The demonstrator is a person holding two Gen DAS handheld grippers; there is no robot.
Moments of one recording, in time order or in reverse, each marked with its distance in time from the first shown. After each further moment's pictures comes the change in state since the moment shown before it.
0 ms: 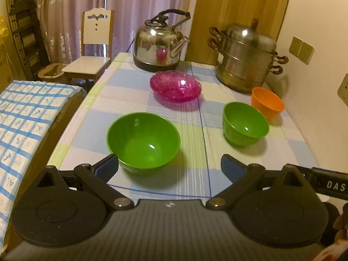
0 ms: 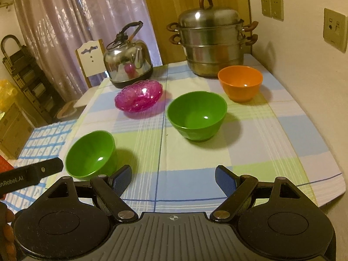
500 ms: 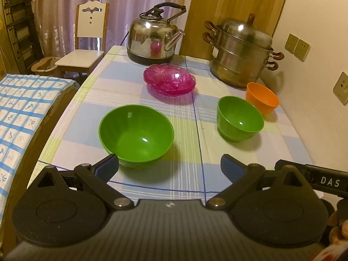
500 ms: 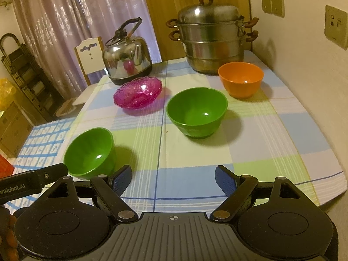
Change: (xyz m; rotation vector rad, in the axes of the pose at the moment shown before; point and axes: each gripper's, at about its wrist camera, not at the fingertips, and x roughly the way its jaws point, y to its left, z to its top) left arm 0.008 0.003 -0.002 -0.009 0.027 -0.043; right arm 0.007 -0.001 -0.001 0.004 0.015 -0.002
